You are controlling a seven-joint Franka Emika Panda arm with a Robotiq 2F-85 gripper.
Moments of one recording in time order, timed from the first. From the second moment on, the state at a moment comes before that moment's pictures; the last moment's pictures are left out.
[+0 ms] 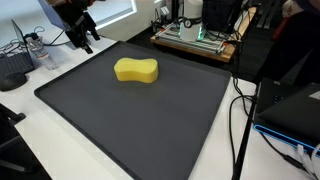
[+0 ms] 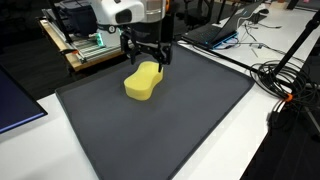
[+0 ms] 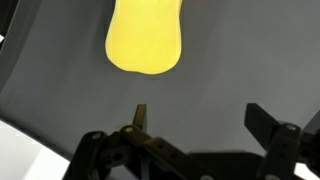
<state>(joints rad) -0.11 0.51 -0.17 -1.54 0.10 1.86 0.73</state>
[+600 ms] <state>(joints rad) -0.01 0.63 -0.13 -1.48 0.06 1.82 0.77</state>
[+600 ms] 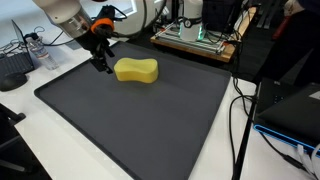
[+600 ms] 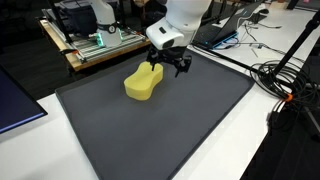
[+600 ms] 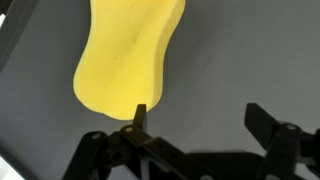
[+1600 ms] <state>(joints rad) 0.11 0.48 -0.14 -1.87 -0.02 2.05 1.17</state>
